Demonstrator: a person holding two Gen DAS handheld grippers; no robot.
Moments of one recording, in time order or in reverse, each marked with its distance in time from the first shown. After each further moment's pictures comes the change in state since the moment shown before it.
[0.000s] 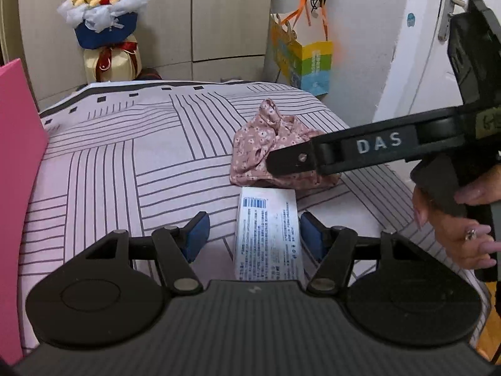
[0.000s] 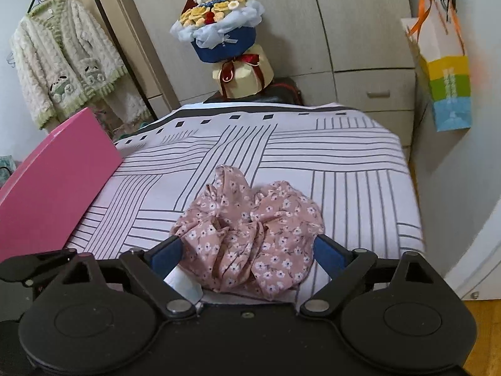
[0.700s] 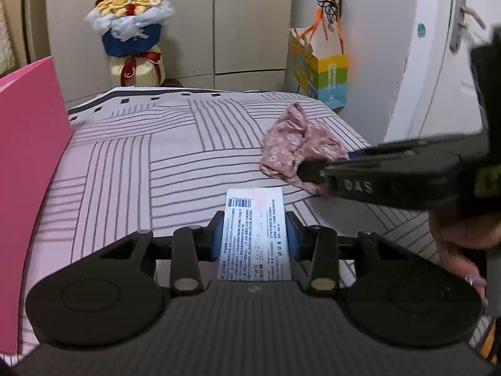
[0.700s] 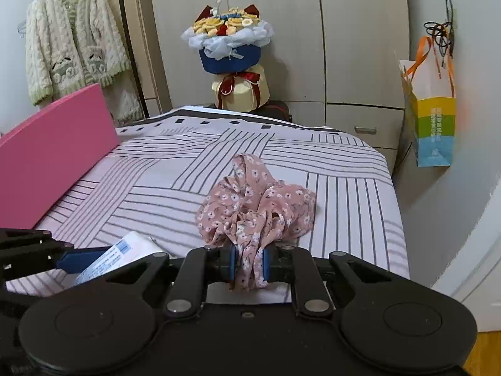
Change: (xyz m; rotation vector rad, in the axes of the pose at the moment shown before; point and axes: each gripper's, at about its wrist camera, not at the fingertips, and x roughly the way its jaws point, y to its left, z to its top) left arm -0.020 -0.012 -0.022 -0.047 -0.074 0.085; right arm -0.017 0.027 -0.035 -0.151 -0.109 -0.123
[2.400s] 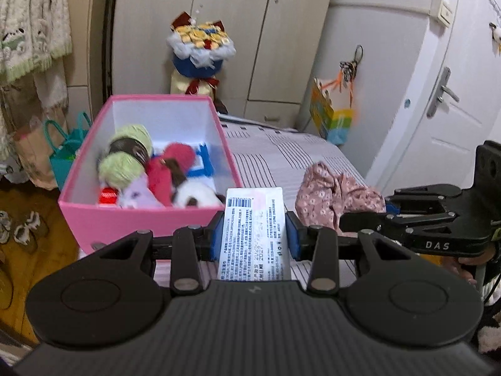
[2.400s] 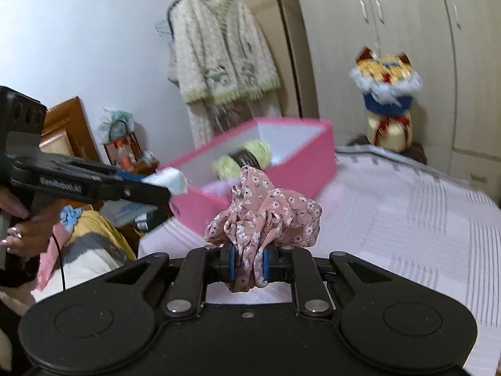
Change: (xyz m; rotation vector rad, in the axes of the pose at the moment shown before) left arm -0.255 0.168 -0.007 -0.131 -0.054 -0.065; right arm -0.149 0.182 0.010 -0.185 -0.062 0.429
